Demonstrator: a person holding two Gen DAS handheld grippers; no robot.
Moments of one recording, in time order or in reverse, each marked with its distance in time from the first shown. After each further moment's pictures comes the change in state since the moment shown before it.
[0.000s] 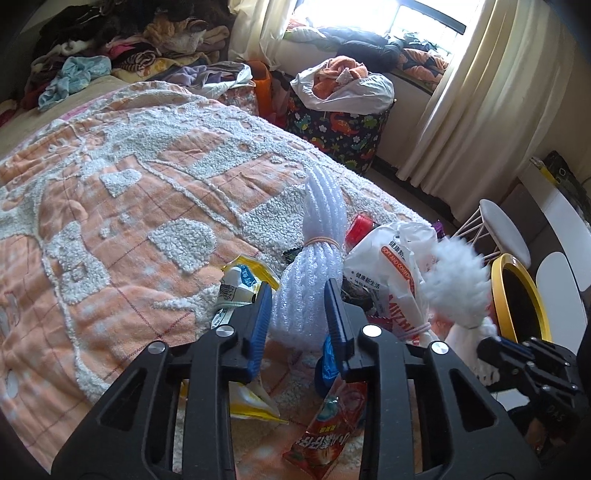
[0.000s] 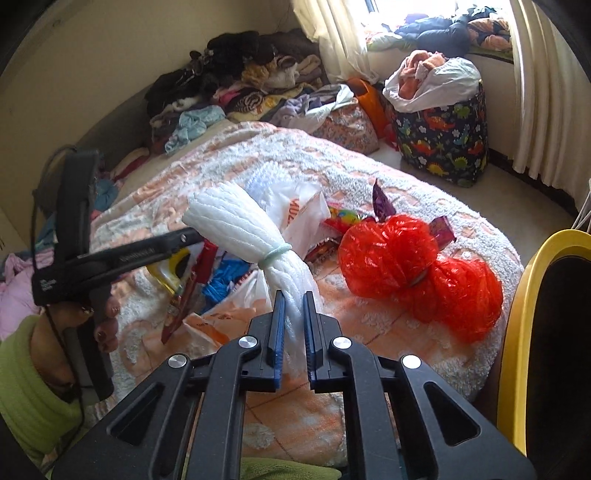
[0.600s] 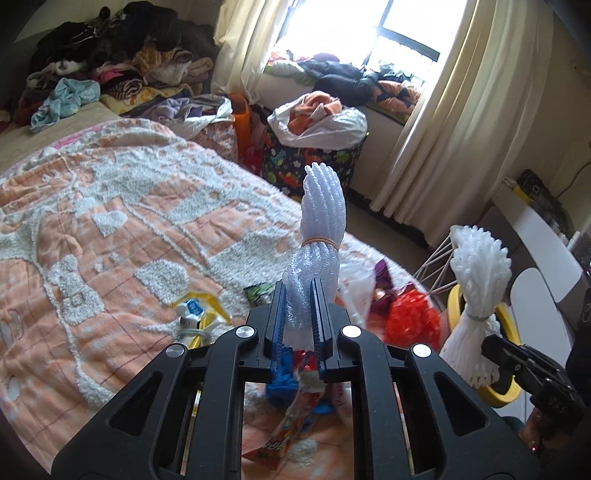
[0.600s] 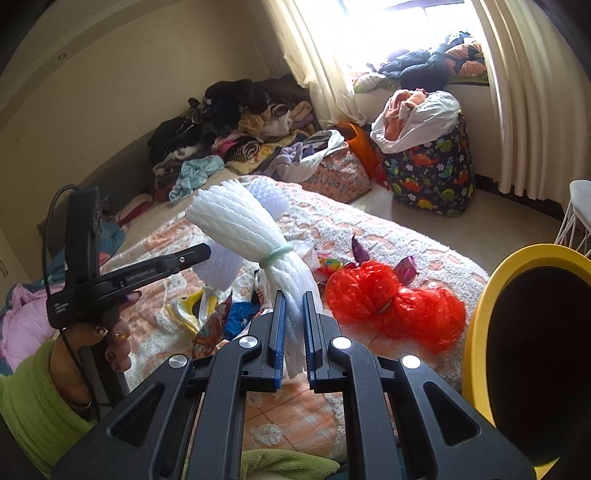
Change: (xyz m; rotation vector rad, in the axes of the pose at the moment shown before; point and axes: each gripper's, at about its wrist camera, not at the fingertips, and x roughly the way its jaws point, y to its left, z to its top) left arm -0.045 -0.028 0.013 0.008 -0.146 -0.094; right arm -0.067 -0.011 0.003 0.048 -0.181 -0.004
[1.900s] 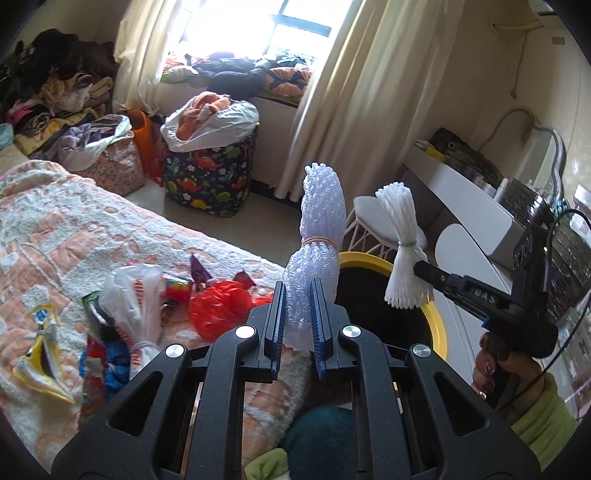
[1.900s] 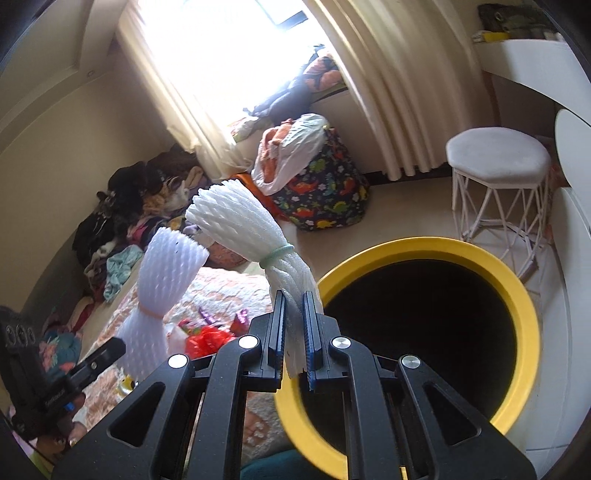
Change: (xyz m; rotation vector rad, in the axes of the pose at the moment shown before) left arm -0.003 -0.153 -0.025 0.205 0.035 -0.271; right arm -0.102 -0.141 -0.004 0.375 -0.174 -0.263
